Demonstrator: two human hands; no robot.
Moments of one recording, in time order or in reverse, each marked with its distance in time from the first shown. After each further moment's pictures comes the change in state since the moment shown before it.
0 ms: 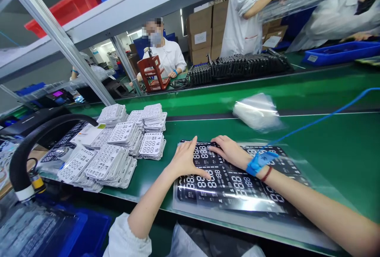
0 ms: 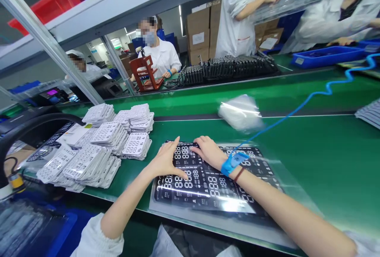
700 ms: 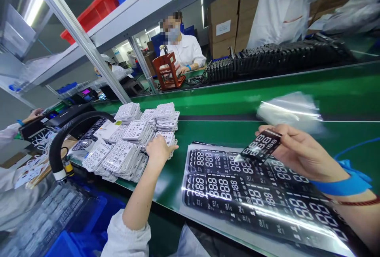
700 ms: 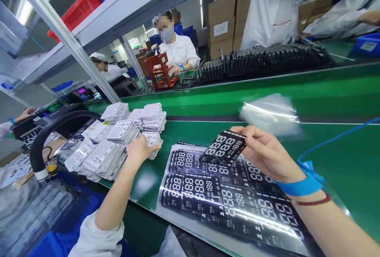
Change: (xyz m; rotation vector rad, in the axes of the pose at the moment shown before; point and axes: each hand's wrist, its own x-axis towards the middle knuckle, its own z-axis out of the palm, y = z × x) left_hand -0.028 0.004 -0.069 0.532 0.355 -0.969; right_hand -0.023 -0.003 -0.075 1.520 0.272 0.303
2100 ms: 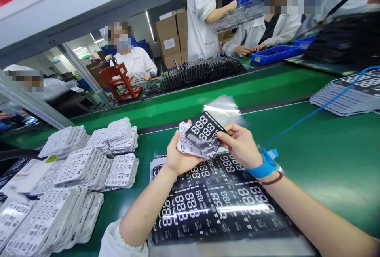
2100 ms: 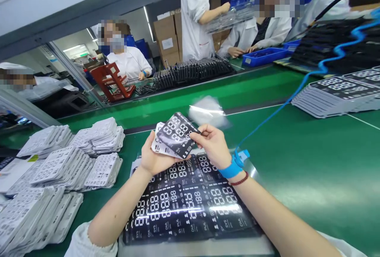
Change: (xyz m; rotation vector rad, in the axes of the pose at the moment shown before) left_hand -0.020 0.141 0.026 -1.942 -1.468 0.522; right_hand 0.014 0.001 -0.012 -0.276 0.341 -0.249
